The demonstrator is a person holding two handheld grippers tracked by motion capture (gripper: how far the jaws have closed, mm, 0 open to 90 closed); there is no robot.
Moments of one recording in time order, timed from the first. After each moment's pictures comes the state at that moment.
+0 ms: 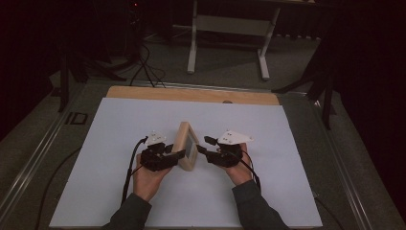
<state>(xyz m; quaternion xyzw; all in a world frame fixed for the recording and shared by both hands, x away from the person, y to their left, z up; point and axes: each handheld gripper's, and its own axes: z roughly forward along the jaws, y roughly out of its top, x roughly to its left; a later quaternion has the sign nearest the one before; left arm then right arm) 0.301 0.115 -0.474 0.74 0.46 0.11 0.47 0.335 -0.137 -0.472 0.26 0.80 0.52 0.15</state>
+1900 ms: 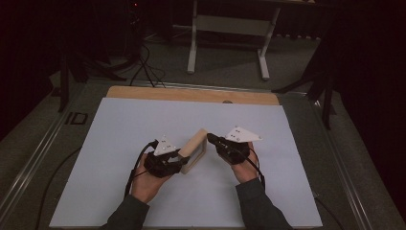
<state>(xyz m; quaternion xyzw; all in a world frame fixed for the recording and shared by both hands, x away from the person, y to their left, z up) 0.285 0.098 -0.467 0.81 0.35 0.15 0.44 0.333 -0.151 -0.453 0.28 0.78 0.53 0.20</state>
